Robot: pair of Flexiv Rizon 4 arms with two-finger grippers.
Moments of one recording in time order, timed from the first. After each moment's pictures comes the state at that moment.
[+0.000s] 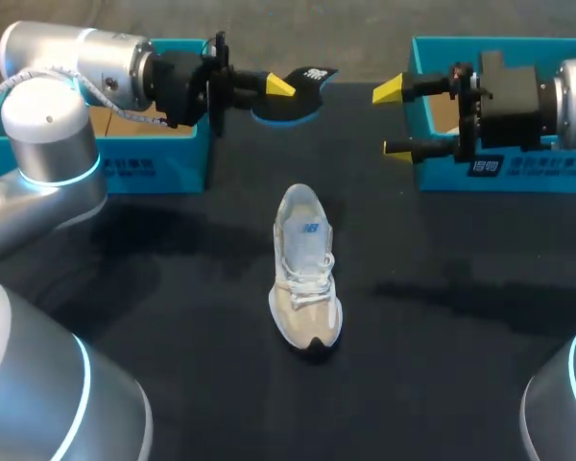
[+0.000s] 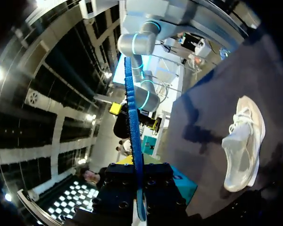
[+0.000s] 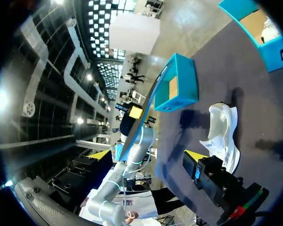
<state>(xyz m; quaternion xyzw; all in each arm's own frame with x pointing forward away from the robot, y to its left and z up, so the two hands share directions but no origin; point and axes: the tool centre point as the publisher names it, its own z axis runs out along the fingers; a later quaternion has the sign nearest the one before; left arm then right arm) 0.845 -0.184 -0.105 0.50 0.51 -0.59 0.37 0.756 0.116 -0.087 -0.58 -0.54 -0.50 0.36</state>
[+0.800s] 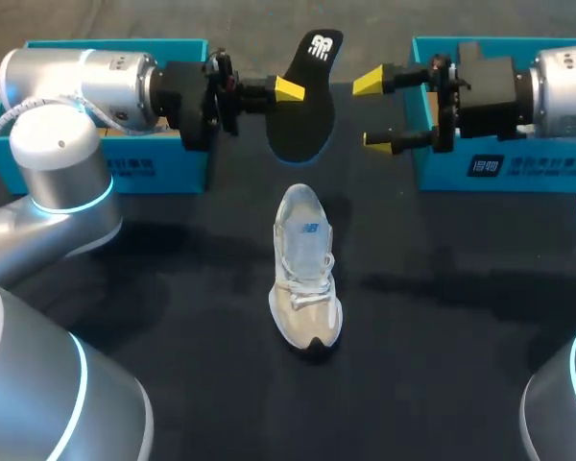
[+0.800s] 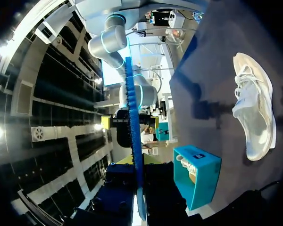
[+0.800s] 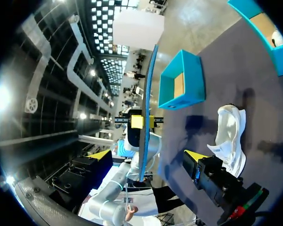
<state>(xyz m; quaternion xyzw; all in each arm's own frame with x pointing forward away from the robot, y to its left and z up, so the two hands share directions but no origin) 0.833 -0.197 -0.093 0.54 0.43 -0.52 0.50 0.769 0.142 -0.084 -0.56 -0.55 -0.50 0.38</state>
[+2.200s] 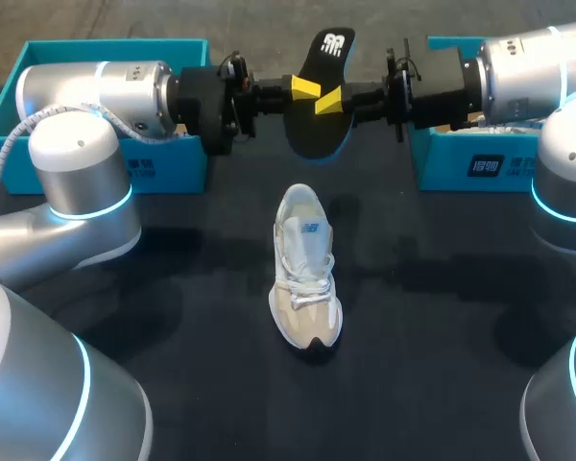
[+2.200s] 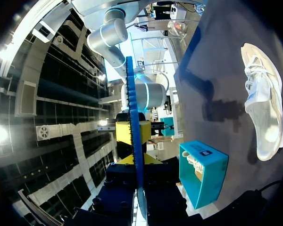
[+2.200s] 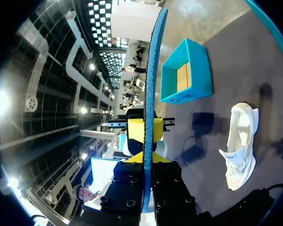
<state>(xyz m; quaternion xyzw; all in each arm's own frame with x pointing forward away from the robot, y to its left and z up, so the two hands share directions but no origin) 0.835 -0.217 -0.091 0.52 0.43 -0.51 0.53 0.786 0.189 -0.089 -0.55 -0.56 -0.48 0.40</state>
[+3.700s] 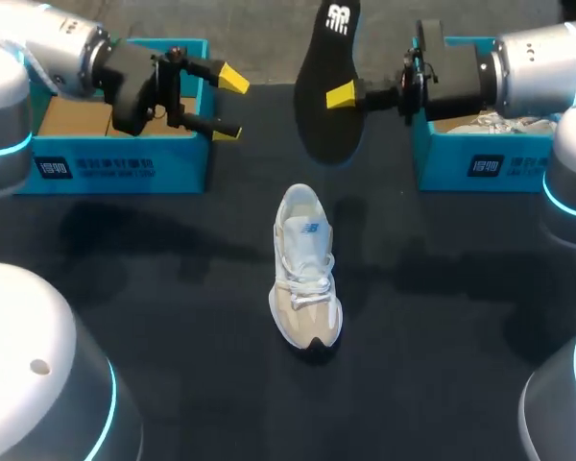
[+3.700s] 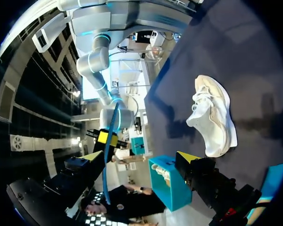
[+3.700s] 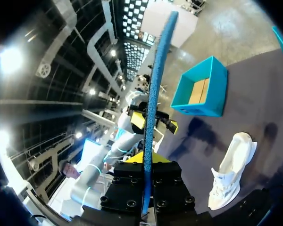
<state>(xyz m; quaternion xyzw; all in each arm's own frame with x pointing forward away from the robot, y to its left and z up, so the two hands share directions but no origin) 0.840 -0.117 -0.117 0.64 0.45 -0.48 0.40 0.787 0.175 -0.078 -0.45 -0.63 -0.54 0.34</state>
